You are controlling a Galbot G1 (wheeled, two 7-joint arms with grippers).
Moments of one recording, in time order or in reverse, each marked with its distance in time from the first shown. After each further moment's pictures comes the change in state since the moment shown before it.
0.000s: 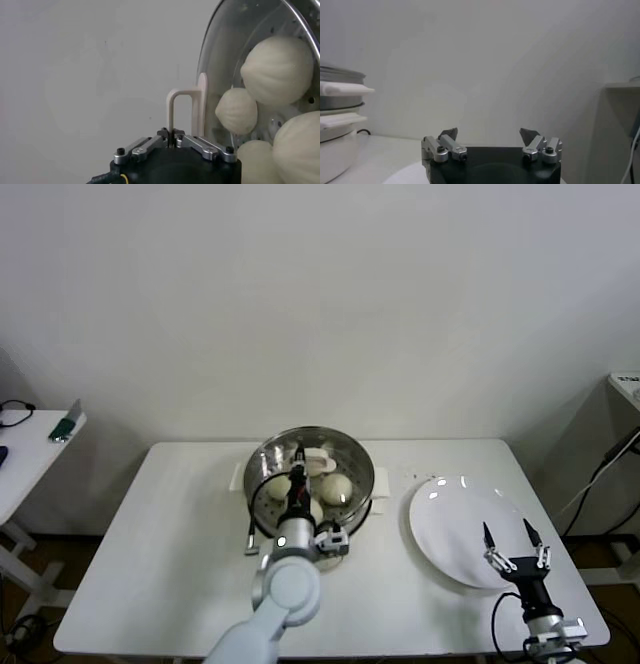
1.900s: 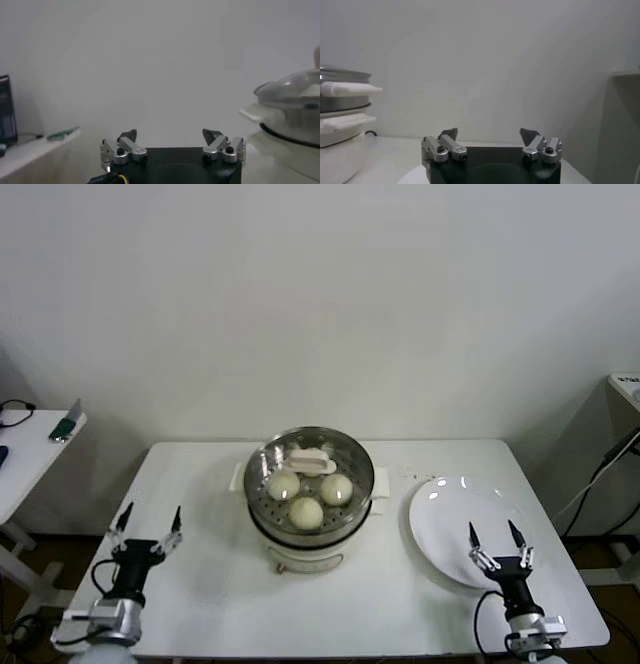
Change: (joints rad) left arm 0.561 0.162 -0.765 -0.057 -1.641 -0.834 -0.310; right arm 0.024 0.000 -0.090 -0.008 0.017 -0.008 0.072
